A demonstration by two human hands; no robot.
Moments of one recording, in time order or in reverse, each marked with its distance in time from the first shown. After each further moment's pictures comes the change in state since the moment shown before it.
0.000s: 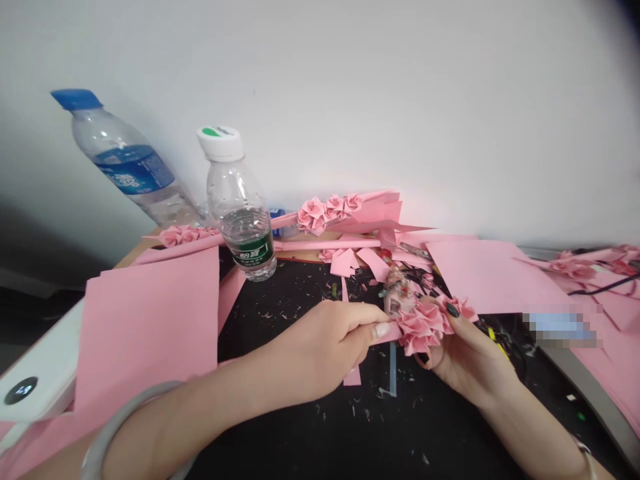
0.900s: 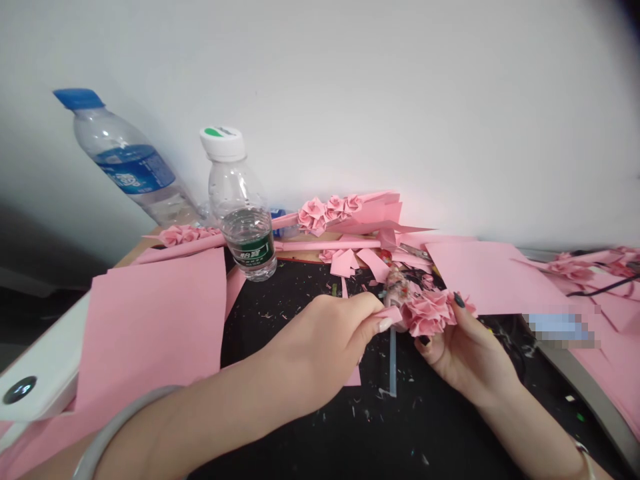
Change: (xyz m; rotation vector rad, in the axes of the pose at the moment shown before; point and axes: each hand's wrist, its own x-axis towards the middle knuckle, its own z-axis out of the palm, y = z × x) left_hand -0.003 0.009 0.000 0.280 0.182 0.015; right_hand 0.003 -0.003 0.004 0.093 0.059 -0.011
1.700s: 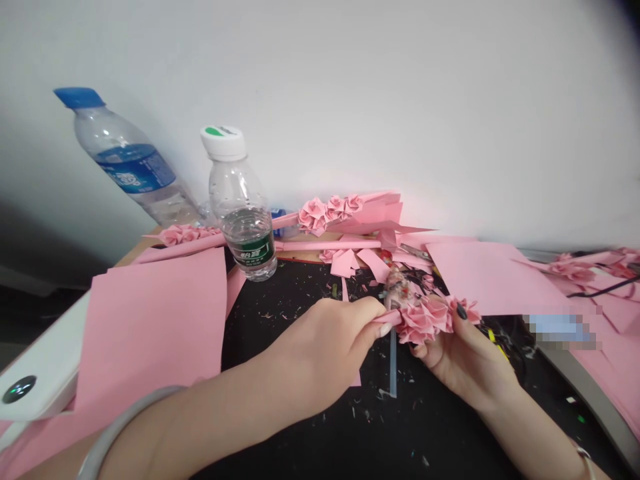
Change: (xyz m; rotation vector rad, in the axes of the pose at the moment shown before) left_hand -0.001 0.001 0.000 -0.025 -0.043 0.019; right_hand -0.002 0.003 0.004 -0.091 -0.018 -0.045
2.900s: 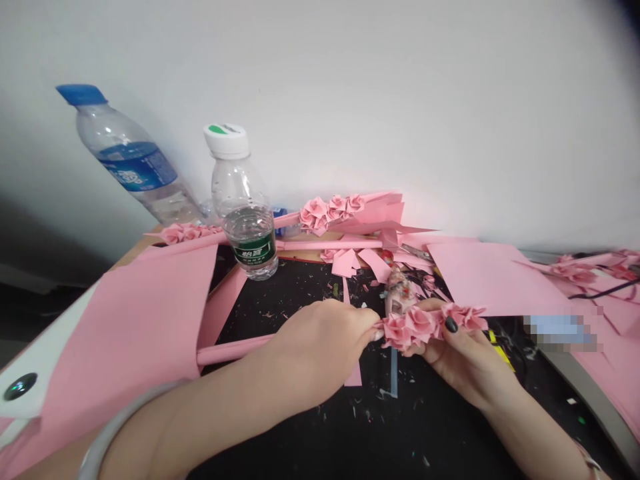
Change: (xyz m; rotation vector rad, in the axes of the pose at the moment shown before) left_hand 0.007 -0.014 0.003 0.469 -0.046 0.059; right_hand -0.001 0.004 -0.005 -0.087 -0.068 -0.057
